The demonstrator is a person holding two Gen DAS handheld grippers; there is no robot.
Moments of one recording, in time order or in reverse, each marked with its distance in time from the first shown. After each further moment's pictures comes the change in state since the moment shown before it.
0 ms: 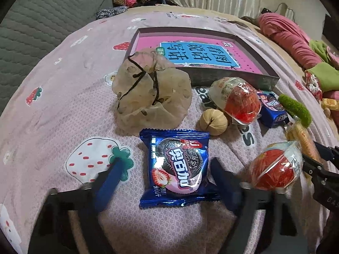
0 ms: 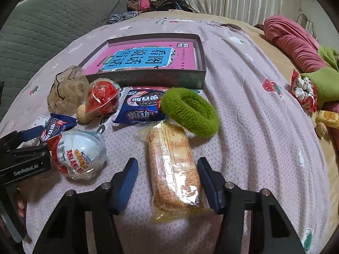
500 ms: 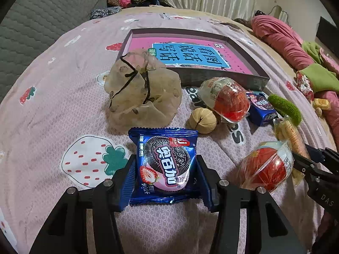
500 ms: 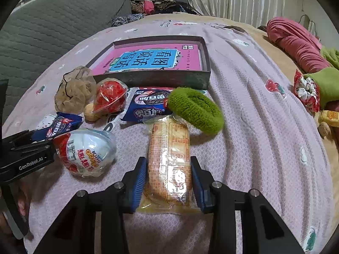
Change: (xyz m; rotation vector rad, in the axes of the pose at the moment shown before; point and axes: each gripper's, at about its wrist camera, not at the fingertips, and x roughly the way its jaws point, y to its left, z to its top) left arm -0.005 -0.001 -0.003 0.002 -0.010 -0.052; right arm -0.006 0.001 -0.007 -0.001 -0.023 0.042
